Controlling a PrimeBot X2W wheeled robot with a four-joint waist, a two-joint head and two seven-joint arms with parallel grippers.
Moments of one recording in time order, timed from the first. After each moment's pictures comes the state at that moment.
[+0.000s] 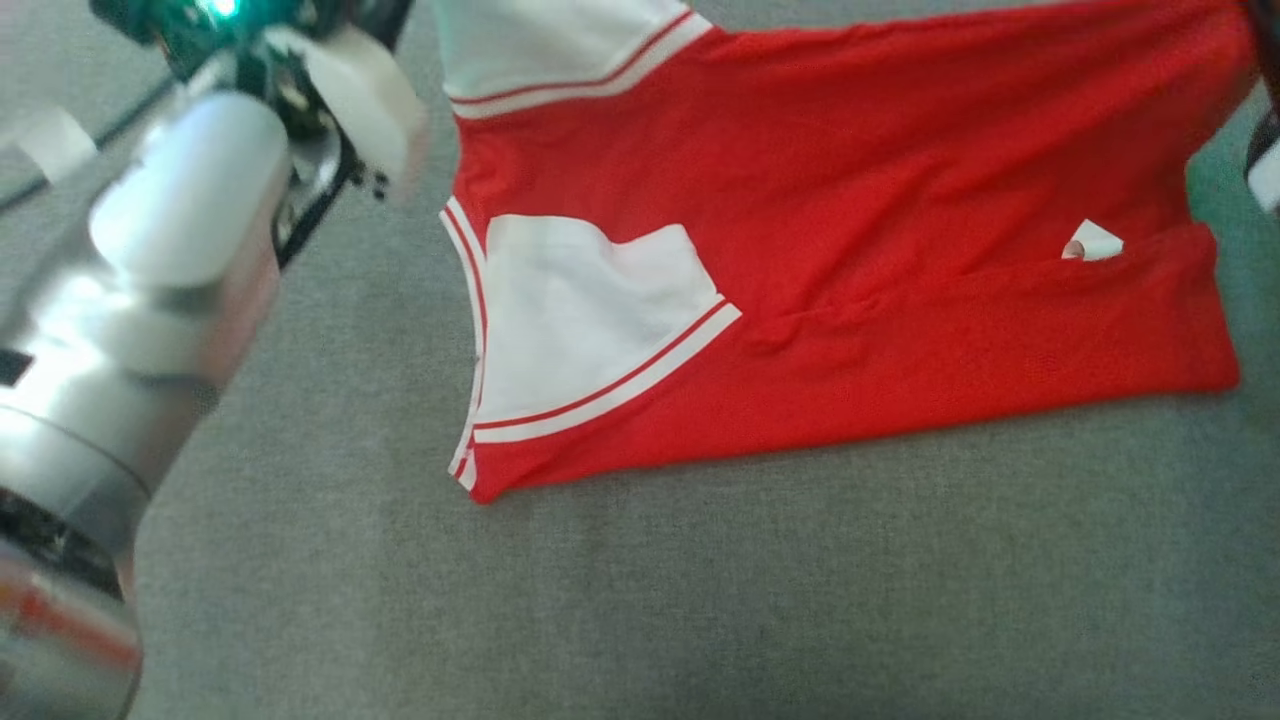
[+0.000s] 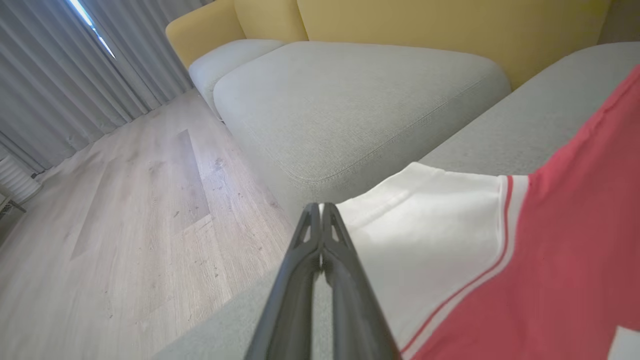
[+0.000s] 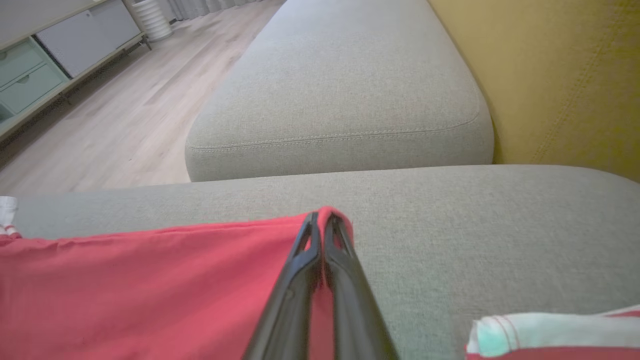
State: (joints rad) left arm -1.25 0.32 -1.07 0.86 -0.65 -0.08 -0.08; right arm -1.04 -0.72 0.98 0.78 1.23 0.12 -0.05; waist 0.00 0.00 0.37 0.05
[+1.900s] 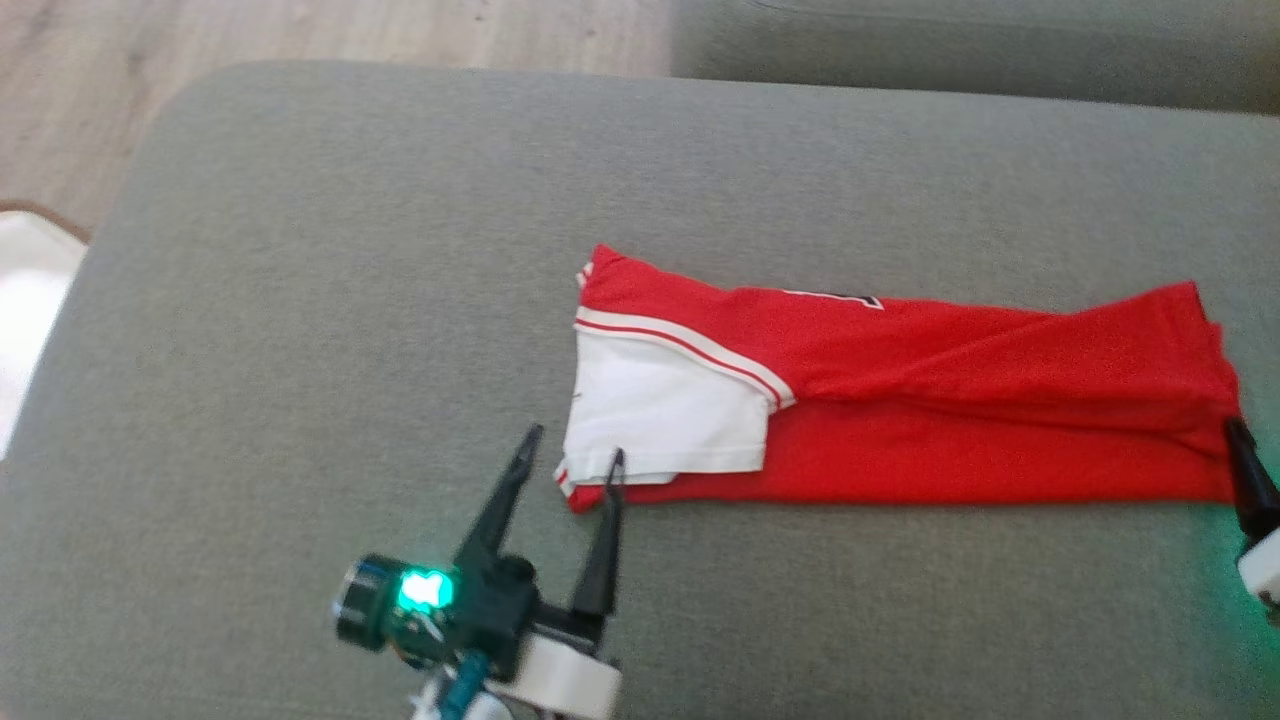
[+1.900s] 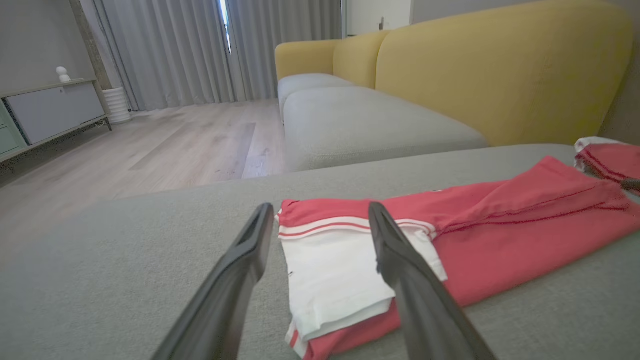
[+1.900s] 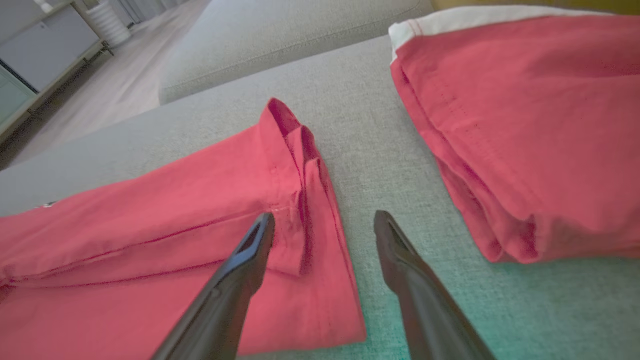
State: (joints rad) left arm -0.32 0.37 -1.01 0.09 -0.57 0.54 -0.25; right arm -0.32 -0.70 0.64 0.76 1.20 0.12 -0.25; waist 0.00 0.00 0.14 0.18
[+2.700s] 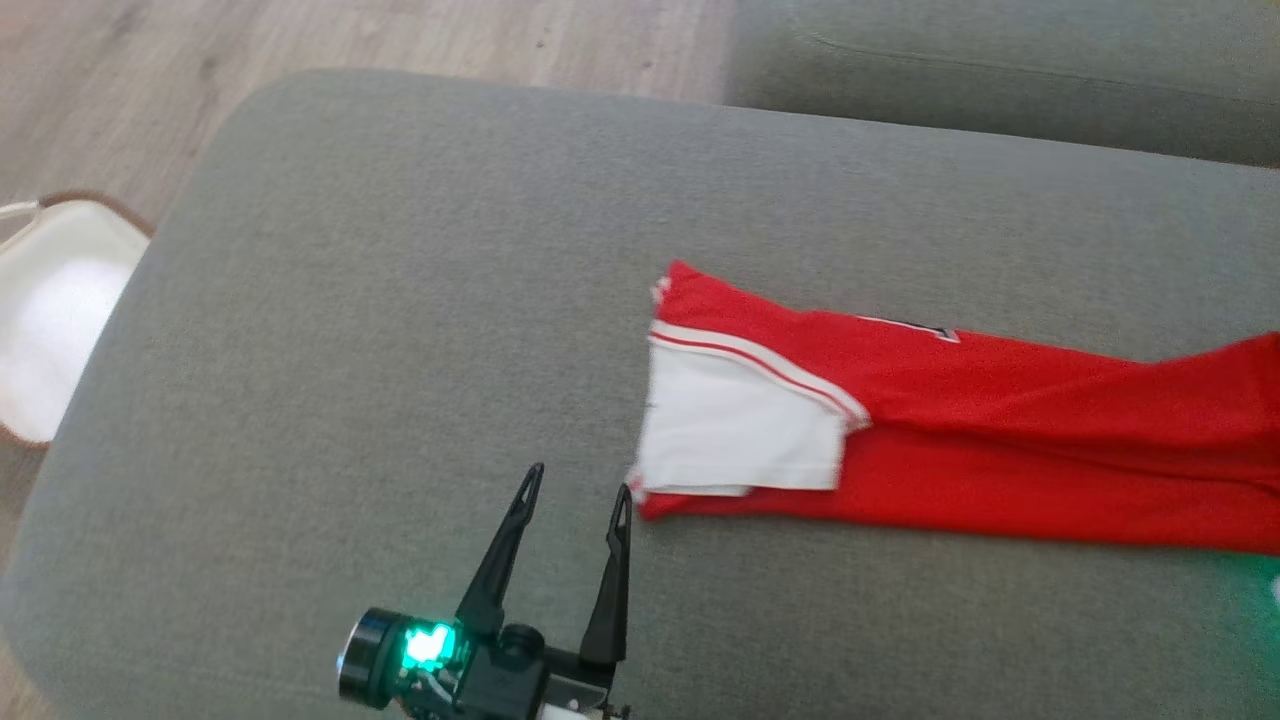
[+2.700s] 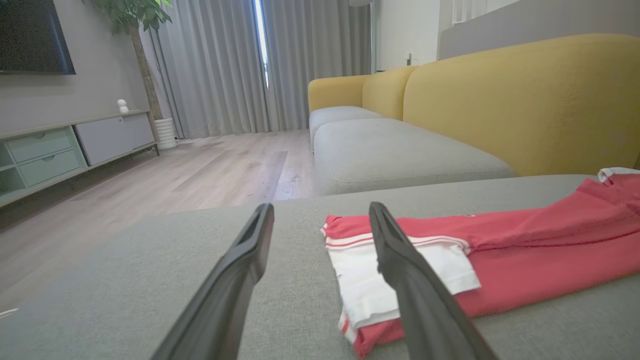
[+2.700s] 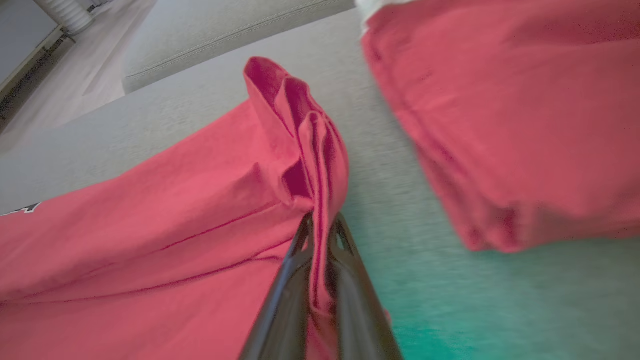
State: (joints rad) left arm -0.07 0.21 -0.77 0.01 -0.23 0.46 -0.25; right arm -0.33 -0.66 0.58 0.93 1.23 0.12 -0.16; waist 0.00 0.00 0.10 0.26
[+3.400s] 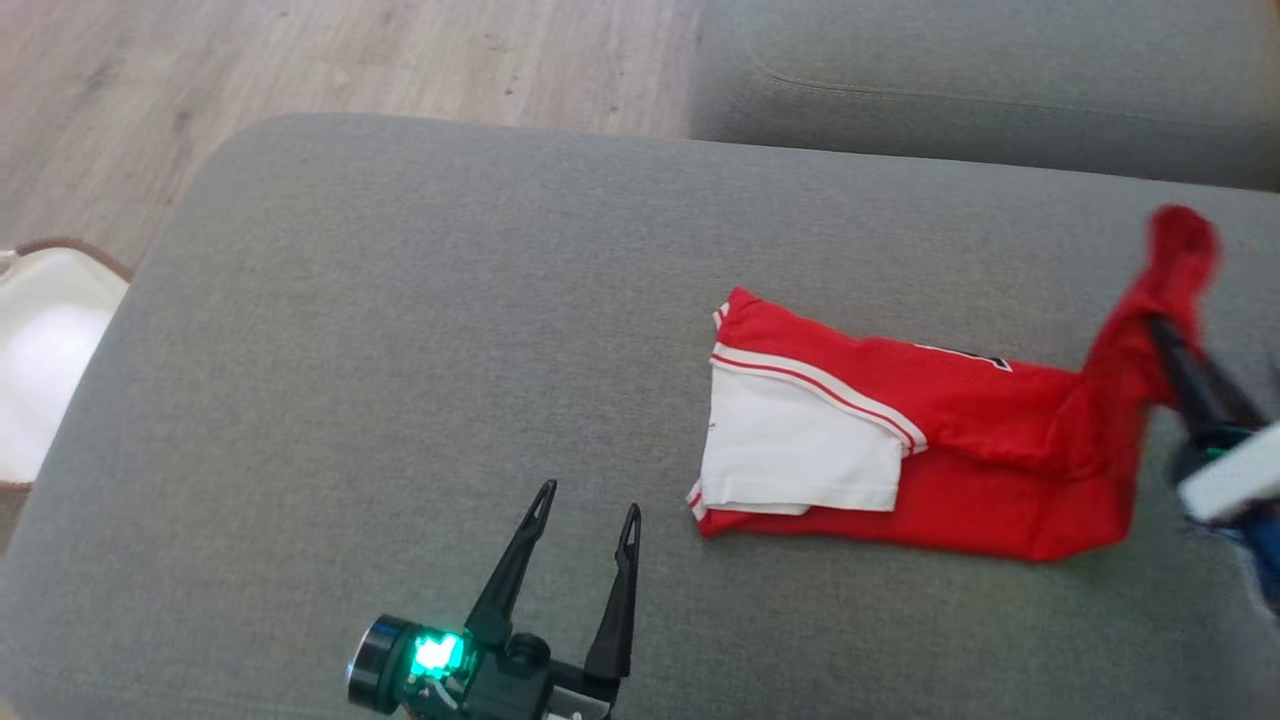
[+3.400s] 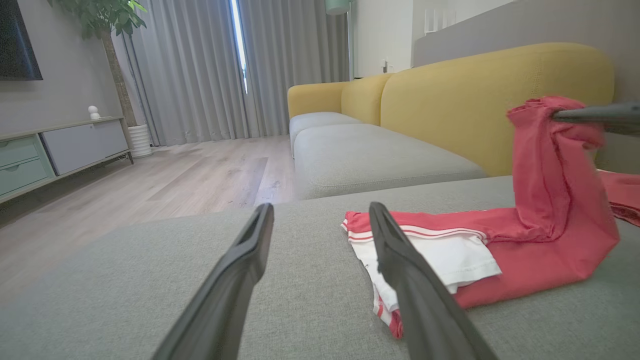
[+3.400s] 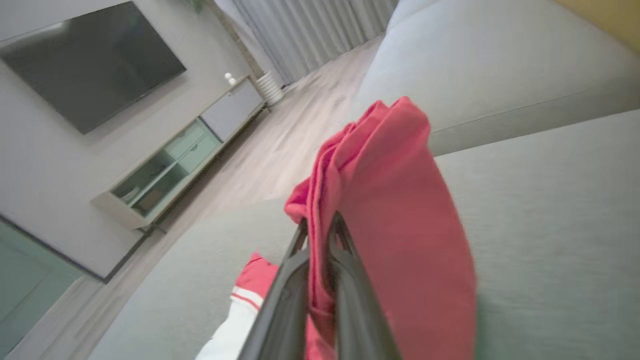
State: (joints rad) left arm -0.03 0.17 -0.70 0.06 -0.17 0.35 -0.25; right arm -0.26 -0.75 0.53 0.30 1.31 0.12 -0.11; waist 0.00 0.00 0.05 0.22
